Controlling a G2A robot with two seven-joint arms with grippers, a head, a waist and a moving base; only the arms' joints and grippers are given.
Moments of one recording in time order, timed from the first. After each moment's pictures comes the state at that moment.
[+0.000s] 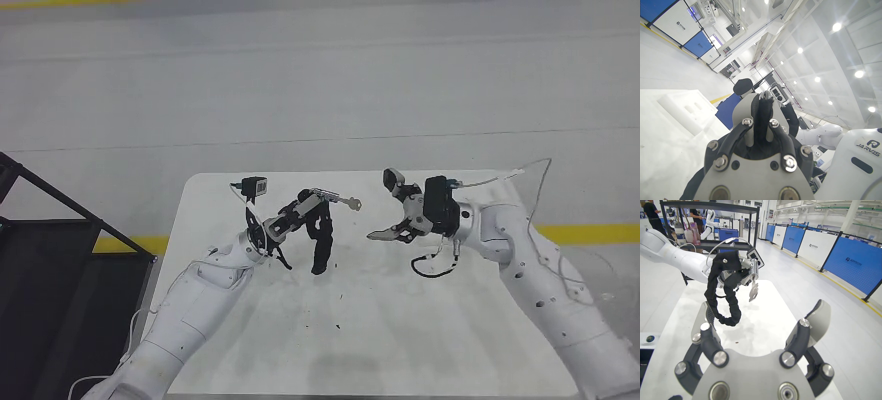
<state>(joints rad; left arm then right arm) 0.97 -1.15 -0.93 -1.17 -0.42 -0.95 -0.51 -0.84 -1.05 0.98 -1.32 -1.06 -1.01 -0.23</state>
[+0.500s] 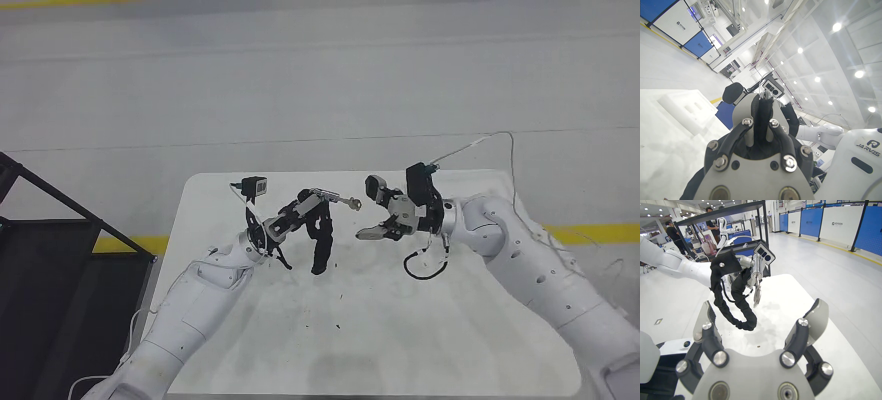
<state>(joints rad) 0.97 -1.15 -0.93 -1.17 -0.42 -0.95 -0.51 -0.66 -1.01 0.66 -1.24 -0.56 -1.01 -0.01</state>
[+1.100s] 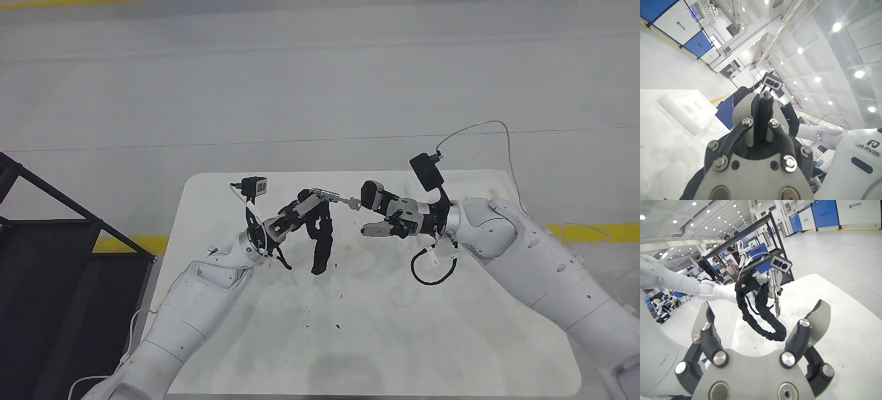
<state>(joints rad) 0.97 -1.15 -0.93 -1.17 -0.42 -0.95 -0.51 -0.62 -0.97 0.57 -1.26 0.02 -1.01 0.32</state>
